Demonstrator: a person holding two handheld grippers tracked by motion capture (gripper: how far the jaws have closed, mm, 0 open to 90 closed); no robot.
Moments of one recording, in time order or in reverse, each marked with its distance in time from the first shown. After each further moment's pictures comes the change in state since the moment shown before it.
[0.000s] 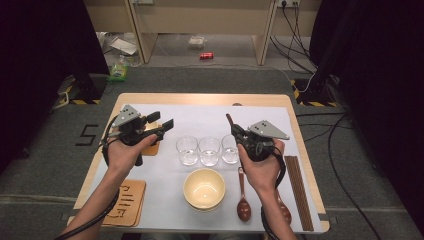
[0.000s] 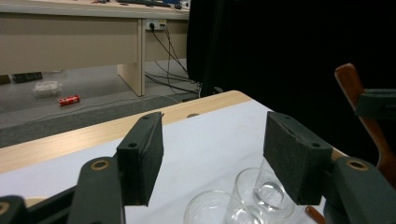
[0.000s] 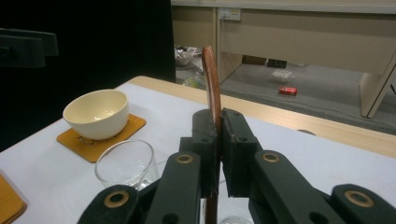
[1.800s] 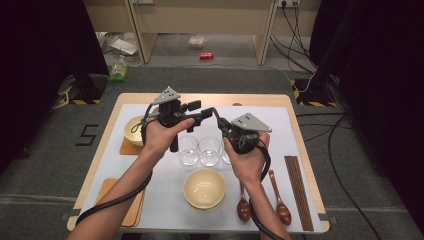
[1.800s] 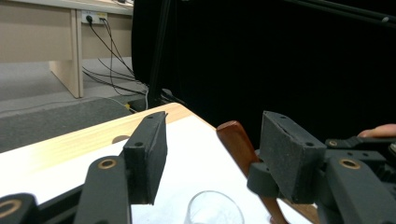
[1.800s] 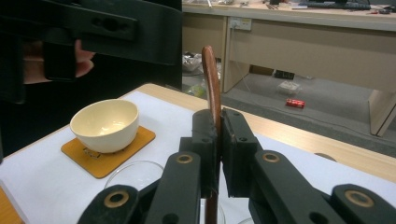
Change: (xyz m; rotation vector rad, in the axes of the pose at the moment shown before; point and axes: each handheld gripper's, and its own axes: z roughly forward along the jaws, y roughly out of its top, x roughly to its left) left arm -0.051 0.036 0.077 0.024 -0.216 -0.078; right arm 0.021 0.014 0.029 -0.030 0.030 -0.054
